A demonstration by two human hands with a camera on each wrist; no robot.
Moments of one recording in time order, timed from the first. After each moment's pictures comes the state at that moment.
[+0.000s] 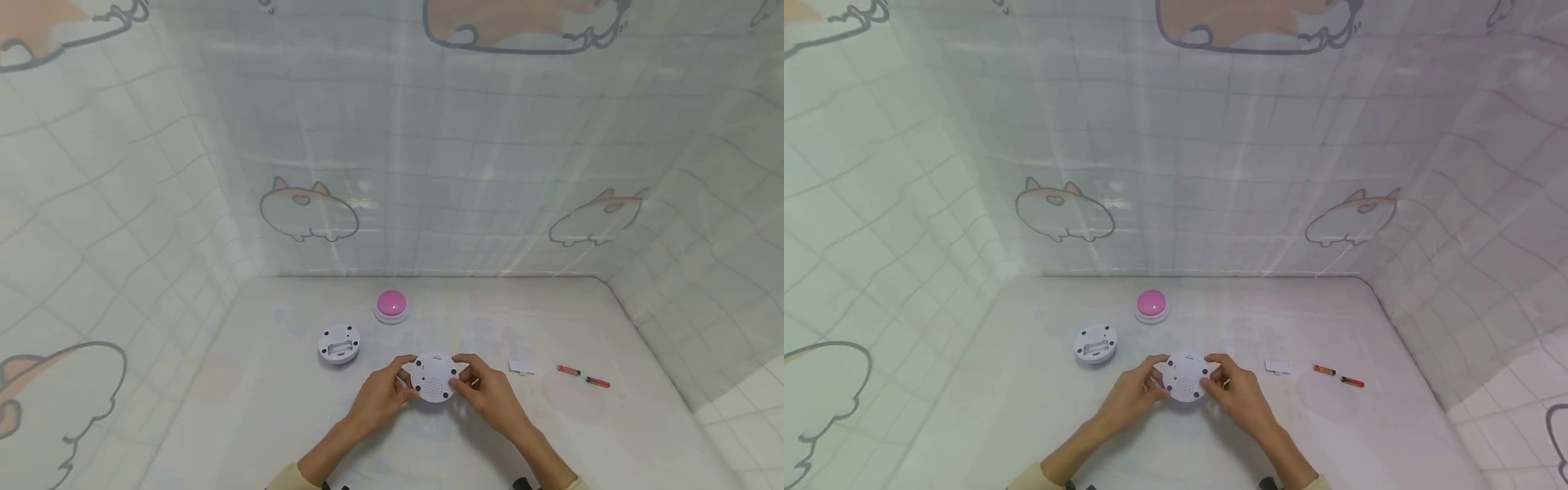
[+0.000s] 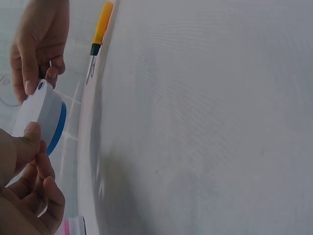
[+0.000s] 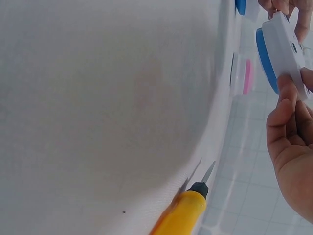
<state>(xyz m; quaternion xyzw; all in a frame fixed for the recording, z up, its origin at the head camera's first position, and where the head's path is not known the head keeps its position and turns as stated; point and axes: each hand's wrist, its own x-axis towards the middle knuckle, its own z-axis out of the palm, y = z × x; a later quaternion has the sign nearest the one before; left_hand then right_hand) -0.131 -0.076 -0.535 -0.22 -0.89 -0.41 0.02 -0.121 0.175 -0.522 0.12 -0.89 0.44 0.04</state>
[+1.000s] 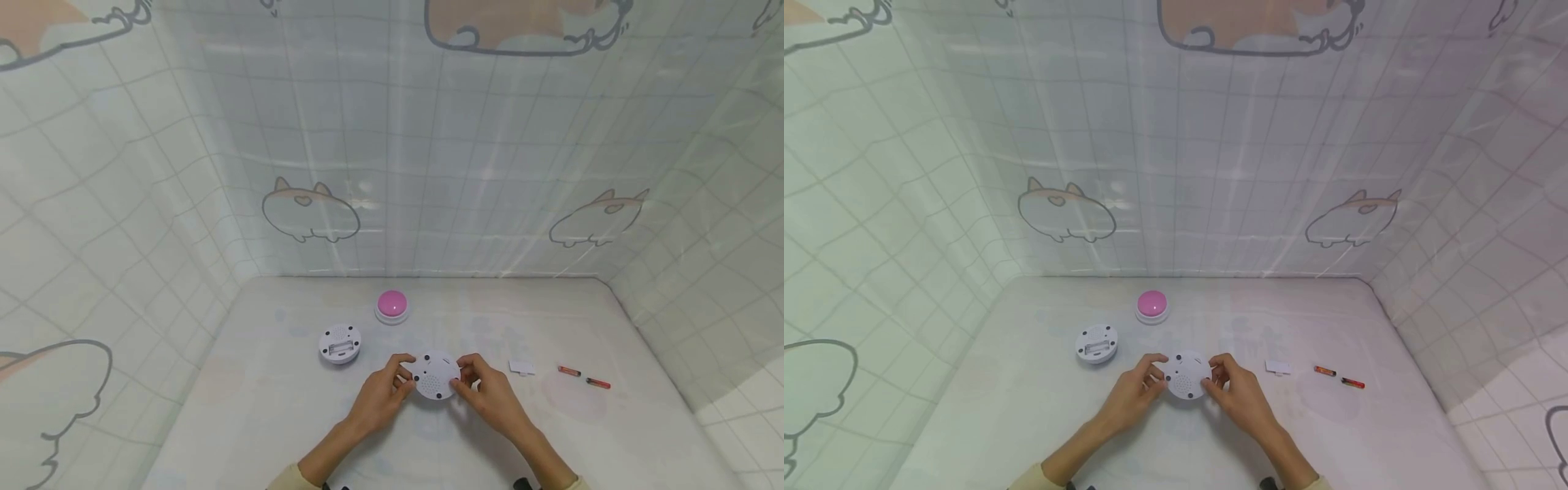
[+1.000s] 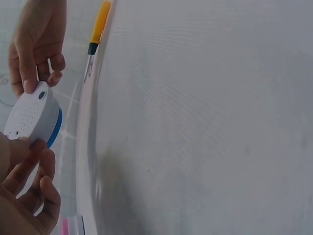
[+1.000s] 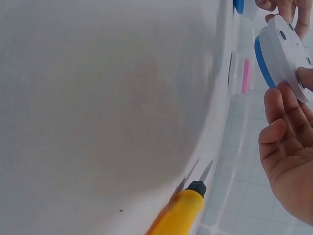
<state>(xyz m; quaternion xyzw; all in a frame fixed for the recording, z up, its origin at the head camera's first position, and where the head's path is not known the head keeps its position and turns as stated) -0.128 -0.077 -0.536 -0.21 -0.87 -0.44 0.02 -0.120 0.172 -0.517 0.10 -0.90 0.42 0.04</state>
